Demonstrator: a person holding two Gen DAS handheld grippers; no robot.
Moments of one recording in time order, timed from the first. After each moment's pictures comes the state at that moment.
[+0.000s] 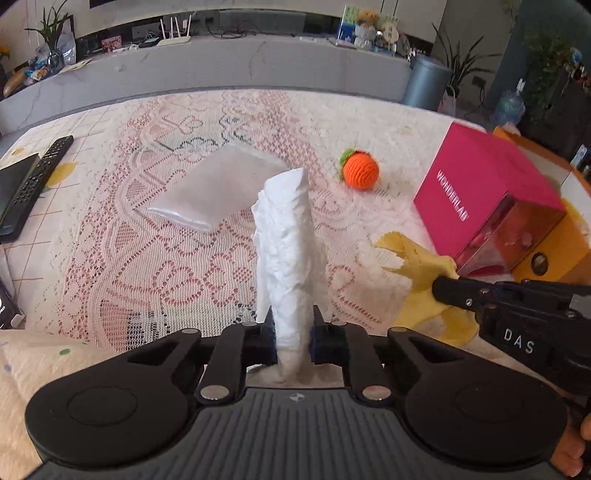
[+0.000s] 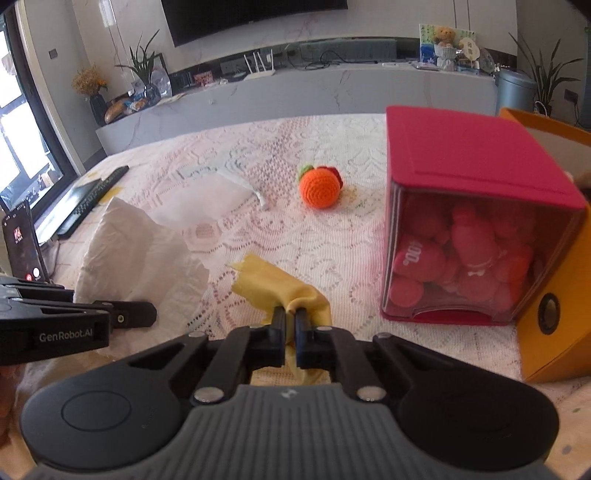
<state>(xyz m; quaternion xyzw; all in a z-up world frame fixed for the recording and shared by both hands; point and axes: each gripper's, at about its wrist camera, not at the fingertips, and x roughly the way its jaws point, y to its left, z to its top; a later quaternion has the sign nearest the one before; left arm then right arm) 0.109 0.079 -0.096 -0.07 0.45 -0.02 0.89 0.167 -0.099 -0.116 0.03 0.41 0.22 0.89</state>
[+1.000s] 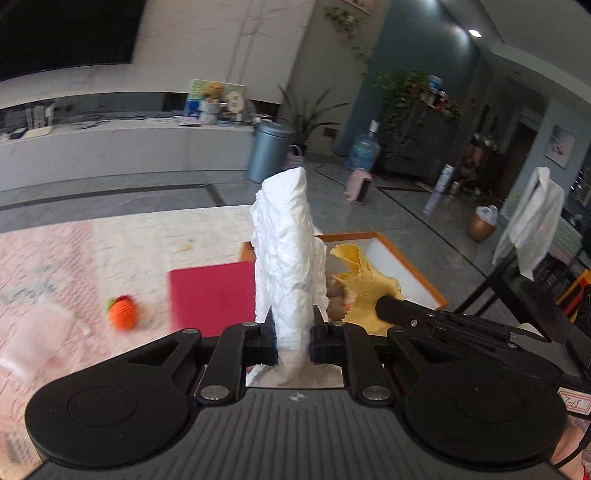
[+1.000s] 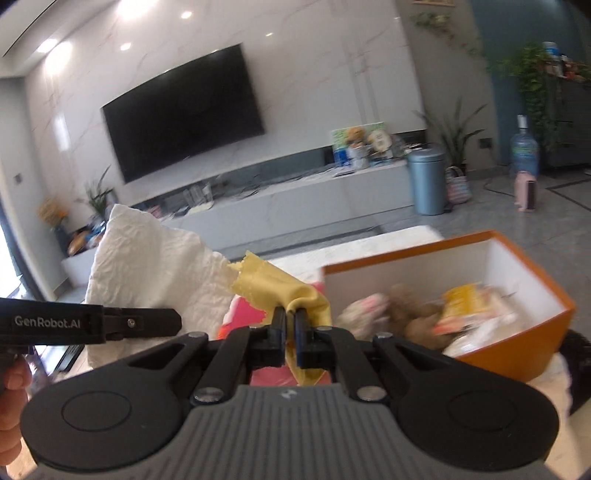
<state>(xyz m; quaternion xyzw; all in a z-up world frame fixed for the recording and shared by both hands) 0.139 -0.082 0.032 -0.07 0.34 -0.23 0.91 0.112 -0.288 0.016 0.13 0.25 0.11 0.95</state>
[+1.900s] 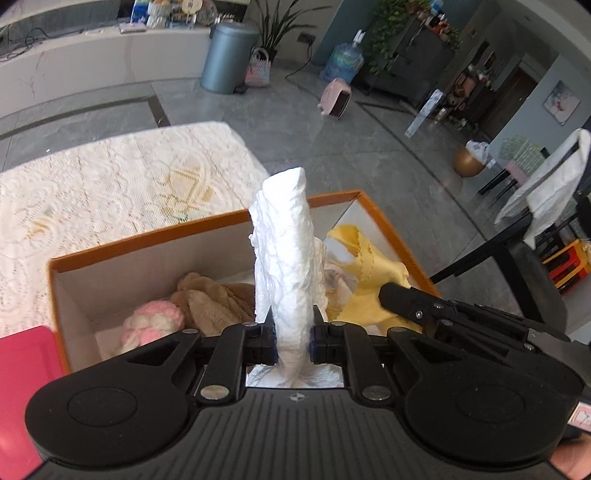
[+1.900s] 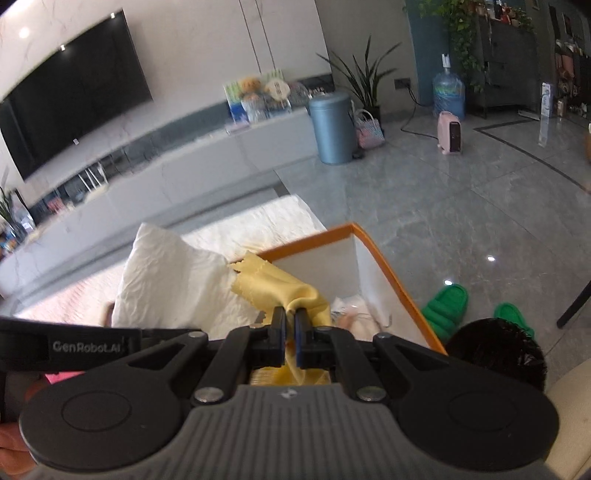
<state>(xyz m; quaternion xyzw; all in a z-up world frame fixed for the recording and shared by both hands) 0.322 -0.245 -0.065 -0.06 0.48 -0.28 0.83 0.281 -0.431 -0.051 0.12 0.38 -0.01 0.92</state>
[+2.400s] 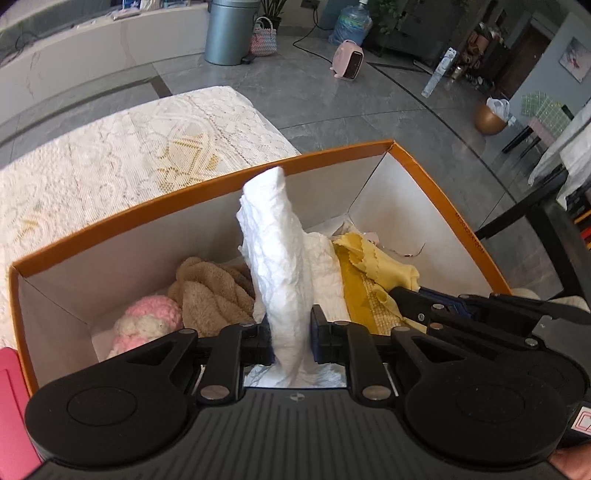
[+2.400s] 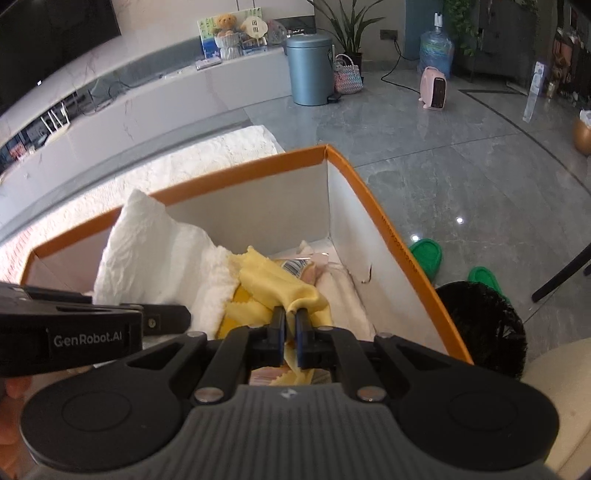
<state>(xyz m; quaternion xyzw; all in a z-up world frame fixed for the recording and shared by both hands) 0.323 -0.268 -0.083 0.01 0.51 -0.26 0.82 0.305 -0.433 -0.096 0.09 0.46 -0.04 0.88</state>
